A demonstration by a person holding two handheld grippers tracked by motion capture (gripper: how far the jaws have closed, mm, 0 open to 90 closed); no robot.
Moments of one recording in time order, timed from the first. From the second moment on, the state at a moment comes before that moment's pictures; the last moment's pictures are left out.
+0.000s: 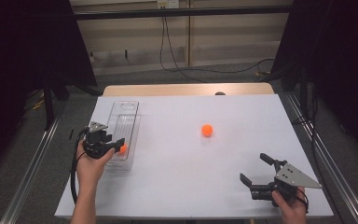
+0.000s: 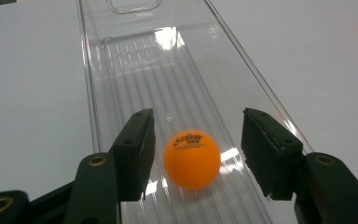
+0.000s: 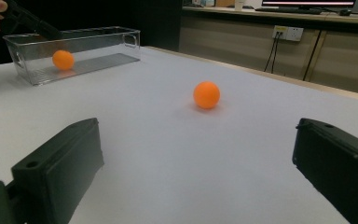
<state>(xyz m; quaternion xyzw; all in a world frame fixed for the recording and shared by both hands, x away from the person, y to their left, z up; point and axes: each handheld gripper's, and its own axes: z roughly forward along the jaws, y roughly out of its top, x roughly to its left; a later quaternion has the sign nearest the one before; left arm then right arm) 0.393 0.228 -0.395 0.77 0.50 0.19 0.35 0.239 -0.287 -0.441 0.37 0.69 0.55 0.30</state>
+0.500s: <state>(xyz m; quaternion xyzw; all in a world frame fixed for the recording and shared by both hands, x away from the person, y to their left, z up) 0.388 0.223 -0.388 0.77 0.50 0.18 0.36 0.238 -0.288 -0.440 0.37 0.68 0.55 0.30</state>
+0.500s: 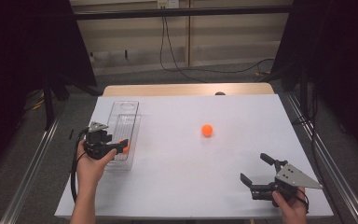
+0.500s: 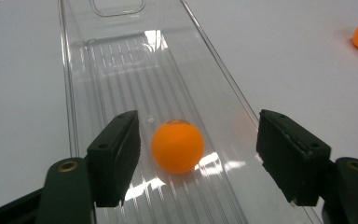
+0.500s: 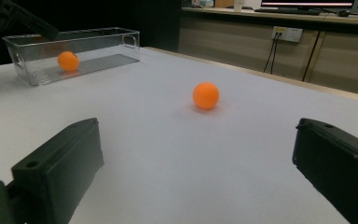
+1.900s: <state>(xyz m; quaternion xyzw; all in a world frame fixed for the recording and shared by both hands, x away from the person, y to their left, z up) 0.377 0.187 -0.375 0.79 0.44 0.14 0.39 0.240 -0.286 -0.440 0.37 0.69 0.55 0.29</state>
